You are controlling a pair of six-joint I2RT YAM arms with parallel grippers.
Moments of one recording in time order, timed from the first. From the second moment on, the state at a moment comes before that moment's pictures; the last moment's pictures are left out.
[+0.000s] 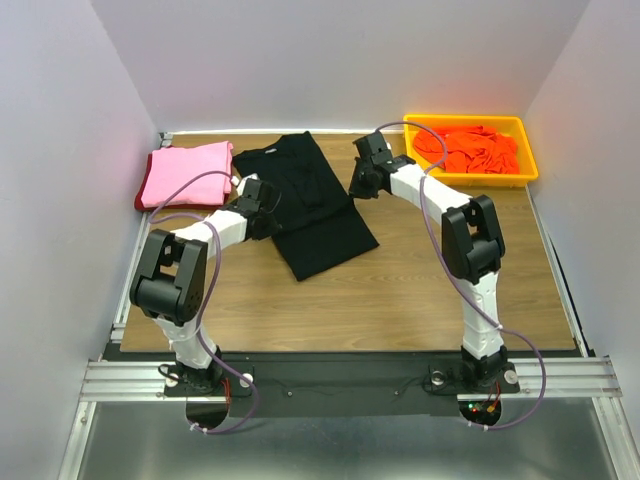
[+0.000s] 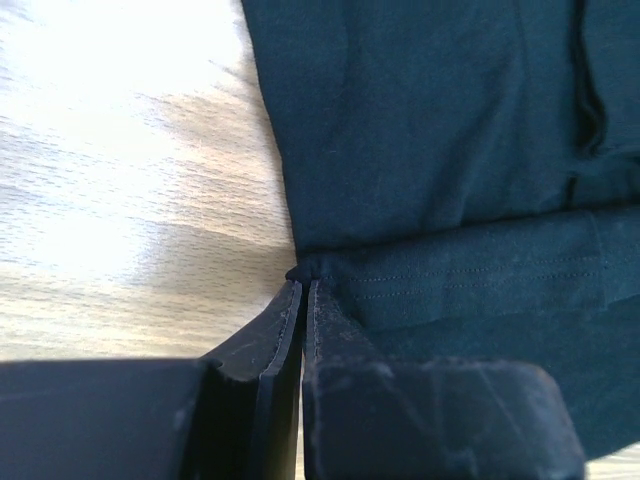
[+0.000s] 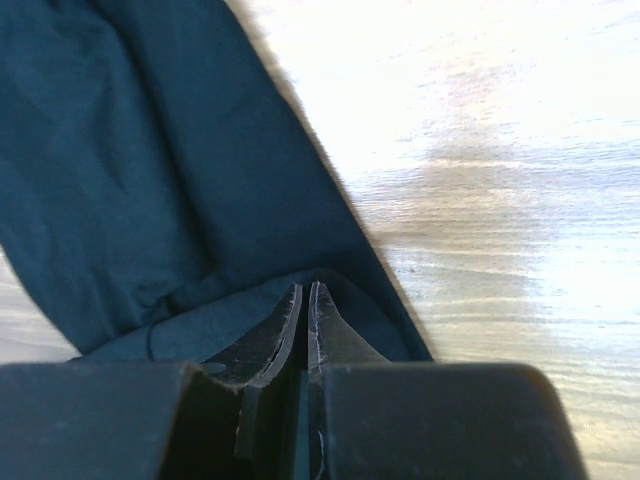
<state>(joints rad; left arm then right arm) -0.33 1.72 1.01 -0.22 -0.14 -0.65 0.46 2.17 1.80 -0.51 0.08 0.66</state>
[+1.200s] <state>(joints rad) -0.33 1.64 1.03 -0.24 -0.18 -0.60 0.46 2.18 1.79 -0.51 0.06 0.55</state>
